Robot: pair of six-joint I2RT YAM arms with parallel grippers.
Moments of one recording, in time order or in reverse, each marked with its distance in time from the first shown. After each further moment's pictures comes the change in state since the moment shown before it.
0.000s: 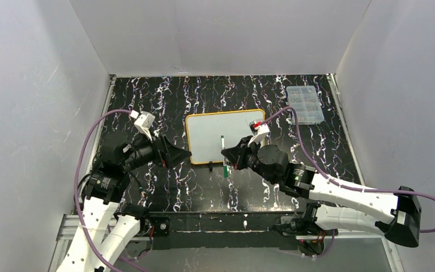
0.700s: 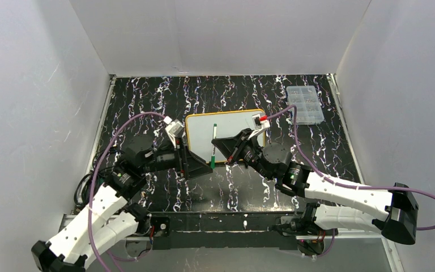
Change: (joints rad) left arm -0.315 0.038 -0.169 0.330 0.112 -0.233; right arm 0.000 0.048 0.005 0.337 -0.036 0.077
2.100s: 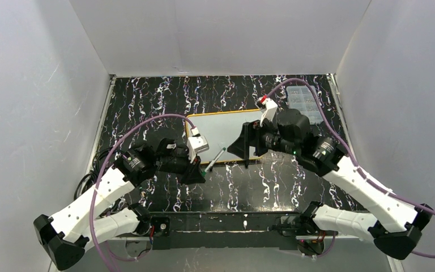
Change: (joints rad) left arm -0.168 0.250 0.230 -0.525 -0.138 0.686; right arm -0.230 -0.039 0.424 -0.873 -0.424 -0.186
